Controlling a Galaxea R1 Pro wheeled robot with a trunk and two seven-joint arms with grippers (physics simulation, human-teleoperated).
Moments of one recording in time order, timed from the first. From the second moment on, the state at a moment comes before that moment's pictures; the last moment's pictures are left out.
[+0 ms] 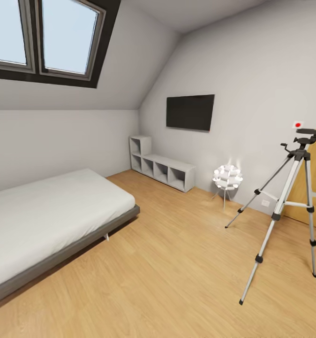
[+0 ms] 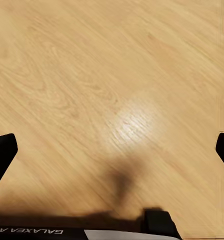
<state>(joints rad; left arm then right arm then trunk) 0.00 -0.04 -0.01 -0.49 -0.01 -0.03 0.00 -0.05 0.07 0.00 -0.52 0.00 -0.03 0.01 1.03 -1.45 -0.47</state>
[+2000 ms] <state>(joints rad) 0.00 -0.03 -0.01 -0.47 -0.01 -0.03 0.00 -0.05 0.07 0.00 -0.52 0.00 -0.03 0.00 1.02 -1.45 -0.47</state>
